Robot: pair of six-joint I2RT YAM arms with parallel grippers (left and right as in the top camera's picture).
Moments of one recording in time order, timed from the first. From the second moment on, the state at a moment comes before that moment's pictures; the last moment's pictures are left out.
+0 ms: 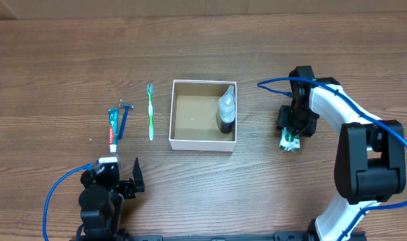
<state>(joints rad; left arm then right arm) 0.04 0.08 0.15 -0.55 -0.01 -0.02 0.07 1.93 1.22 -0.92 0.00 0.33</state>
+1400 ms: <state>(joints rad) 0.04 0.08 0.15 -0.55 -0.01 -0.02 0.43 1.32 1.63 -1.07 0.04 0.33</state>
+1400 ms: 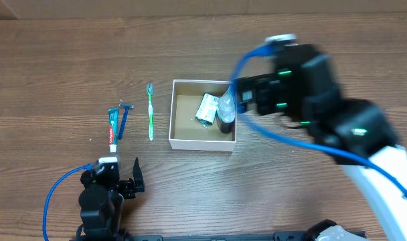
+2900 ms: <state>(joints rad) 0.04 0.14 0.29 -0.34 0.13 -0.19 0.07 1.54 1.58 -1.12 -0.01 0.36</state>
